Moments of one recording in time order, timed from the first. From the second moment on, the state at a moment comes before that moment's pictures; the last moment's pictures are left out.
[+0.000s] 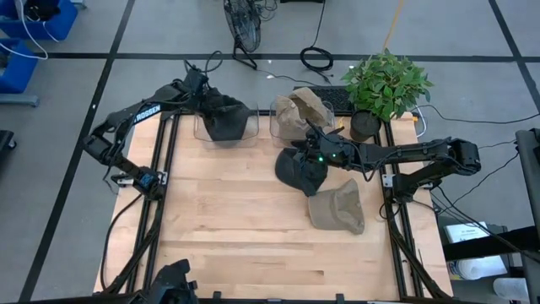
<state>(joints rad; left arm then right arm) 0.99 1.50 1.09 -0.58 0.30 0.56 -0.12 1.34 0.86 0.14 0.29 0.62</state>
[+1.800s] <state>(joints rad) 0.97 1.34 1.11 -0.47 -0.19 0.32 -0.12 1.34 0.86 0.13 0.23 0.64</state>
